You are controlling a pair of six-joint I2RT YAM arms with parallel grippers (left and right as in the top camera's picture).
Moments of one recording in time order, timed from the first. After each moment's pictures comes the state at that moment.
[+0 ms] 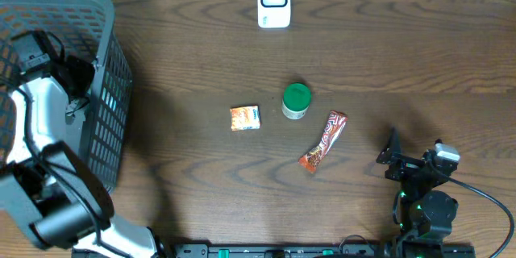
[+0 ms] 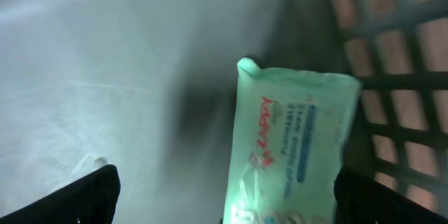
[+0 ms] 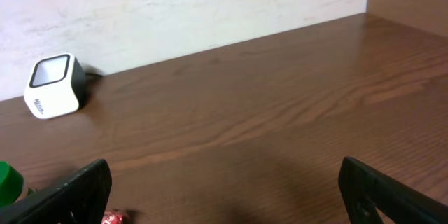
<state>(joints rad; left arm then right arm) 0.47 1.80 1.32 -0.65 -0.05 -0.70 -0.10 0.07 0.01 -0.06 0.08 0.21</state>
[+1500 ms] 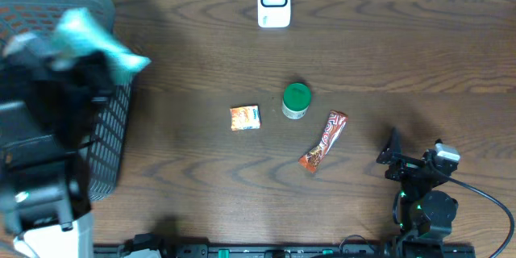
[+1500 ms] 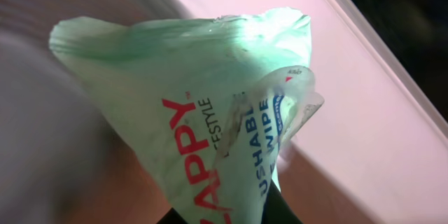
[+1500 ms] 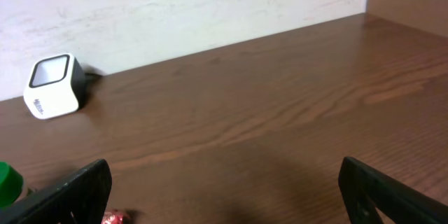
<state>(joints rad) 0.21 0.99 1.31 -0.76 0.28 -0.64 -0.10 0.07 0.01 -0.06 0.08 0.21</state>
